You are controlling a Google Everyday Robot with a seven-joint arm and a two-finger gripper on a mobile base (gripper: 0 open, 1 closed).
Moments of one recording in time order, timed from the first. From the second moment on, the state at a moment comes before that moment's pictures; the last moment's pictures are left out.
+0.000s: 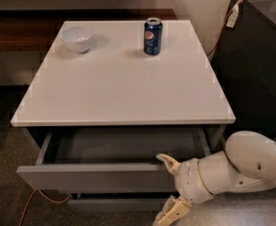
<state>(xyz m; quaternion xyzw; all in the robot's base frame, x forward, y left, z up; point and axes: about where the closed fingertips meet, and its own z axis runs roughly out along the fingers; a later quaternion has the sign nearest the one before) 0.349 -0.063 0.675 -0.61 0.68 0.29 0.28</state>
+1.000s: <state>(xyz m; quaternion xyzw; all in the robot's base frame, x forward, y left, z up) 0.333 -0.053 0.682 -0.60 0.68 0.32 0.28</state>
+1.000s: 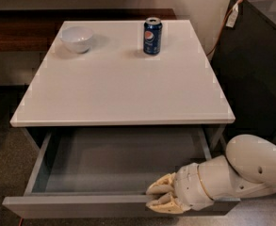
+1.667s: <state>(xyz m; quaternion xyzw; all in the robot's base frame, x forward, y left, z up) 0.321 -0.051 0.697 -0.60 0.67 0.33 0.28</state>
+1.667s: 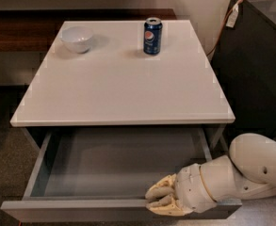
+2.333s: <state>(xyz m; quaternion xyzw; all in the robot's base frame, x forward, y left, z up) 0.324 -0.061 0.738 -0.60 0.66 0.33 0.30</state>
